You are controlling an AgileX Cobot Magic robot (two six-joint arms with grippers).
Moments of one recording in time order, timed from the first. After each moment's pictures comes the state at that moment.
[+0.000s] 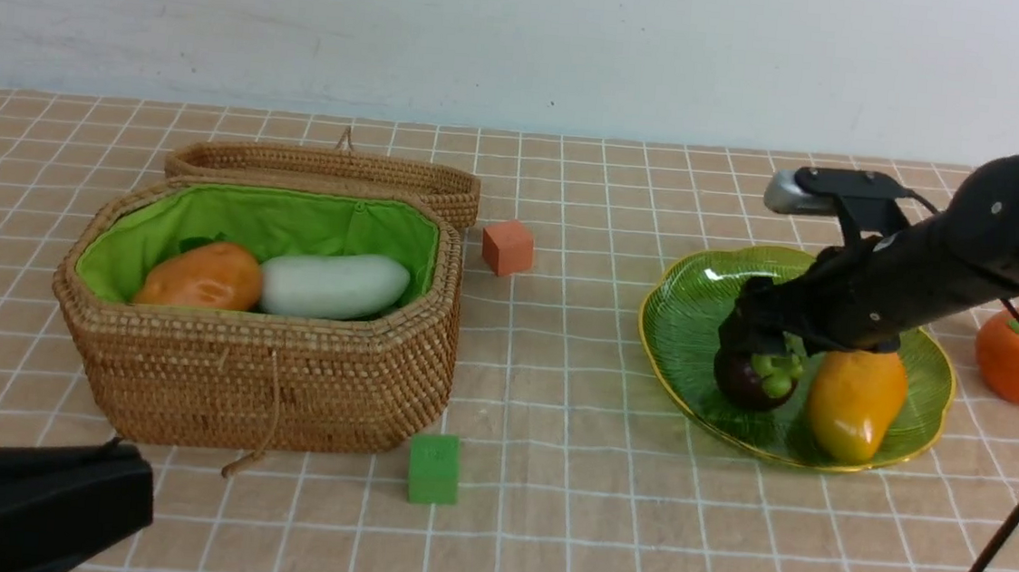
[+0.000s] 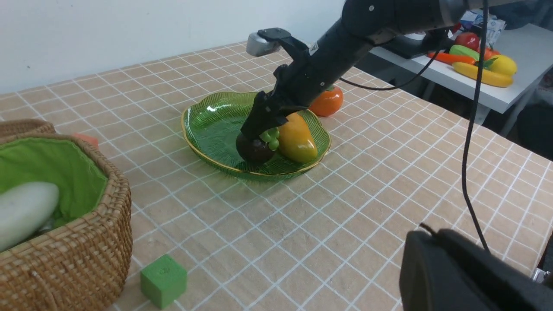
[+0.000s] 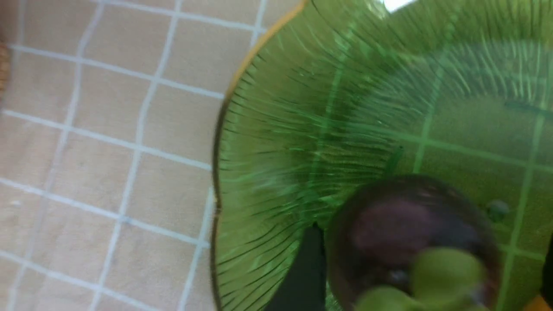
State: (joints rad) right arm 0.14 1.88 -1.36 0.47 0.55 -0.41; left arm -0.85 0.45 -0.63 -0.02 0.43 -0.15
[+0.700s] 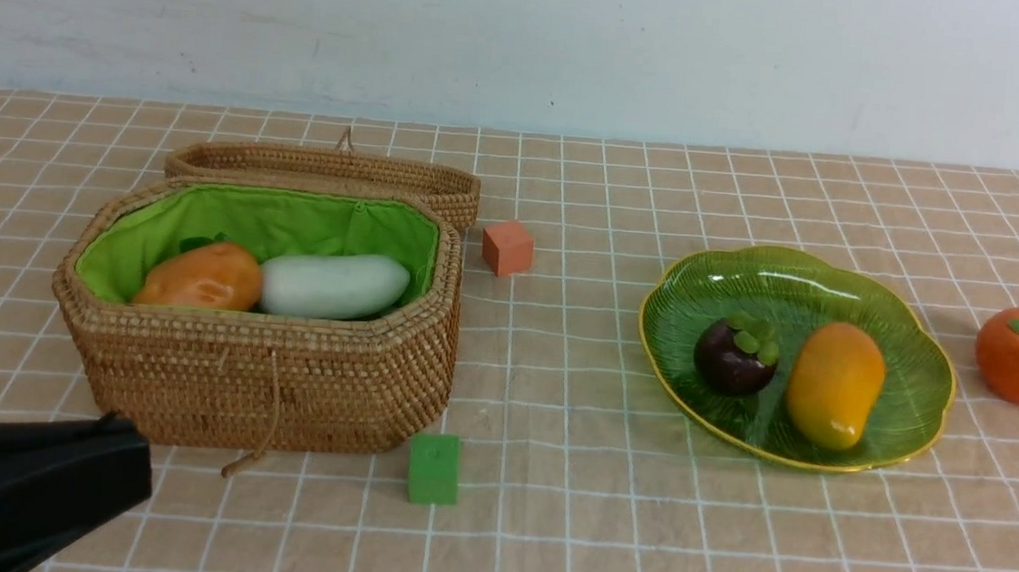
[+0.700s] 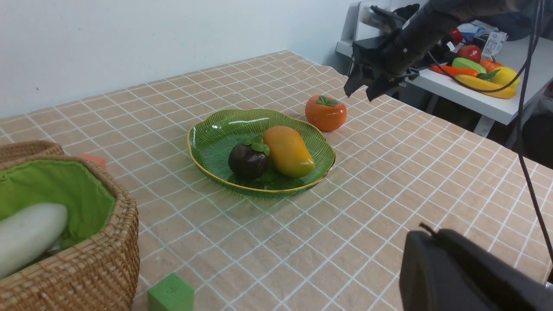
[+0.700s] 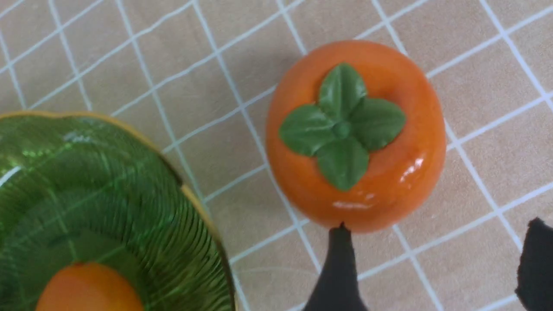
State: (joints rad) right arm -0.38 1.86 -1.37 0.38 0.62 -0.06; left arm -0.85 0.45 -0.63 -0.01 0.40 -0.15
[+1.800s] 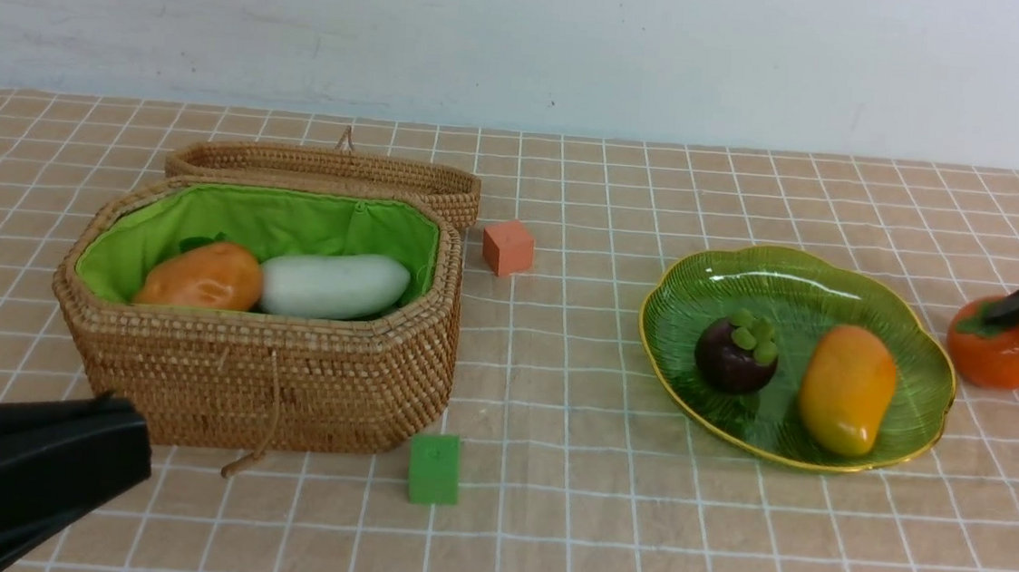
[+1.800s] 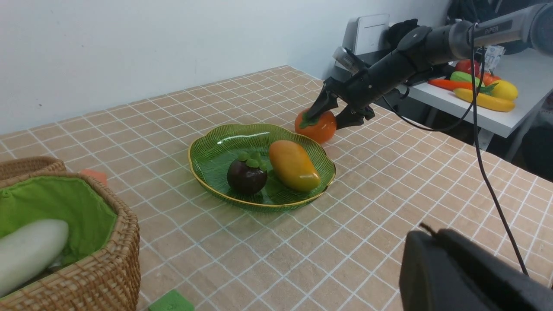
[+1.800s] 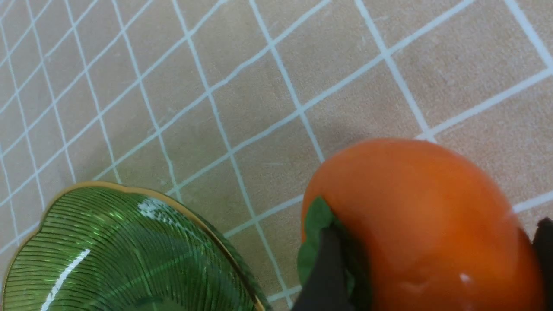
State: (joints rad) right arm -0.43 2.13 -1.55 0.88 0.68 -0.46; left arm -0.85 0.45 -0.63 0.00 0.37 -0.15
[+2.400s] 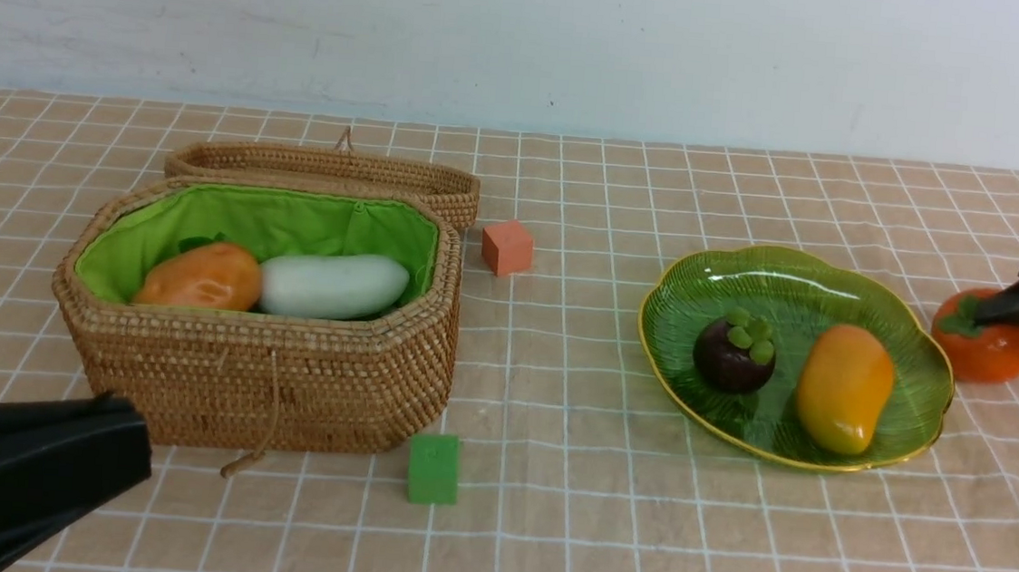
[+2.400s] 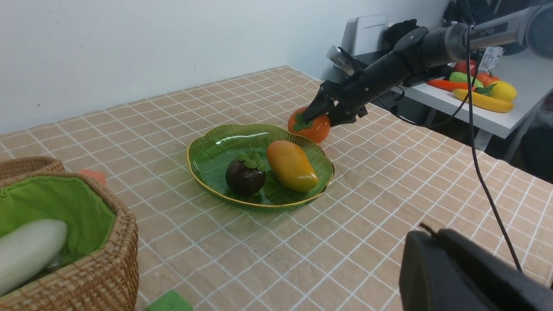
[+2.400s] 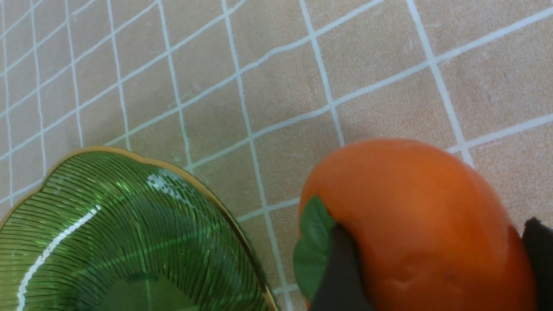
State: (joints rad) right arm -0.42 2.13 -1.56 0.91 0.69 -0.62; left arm -0.85 0.45 -0.63 0.00 0.37 -0.16
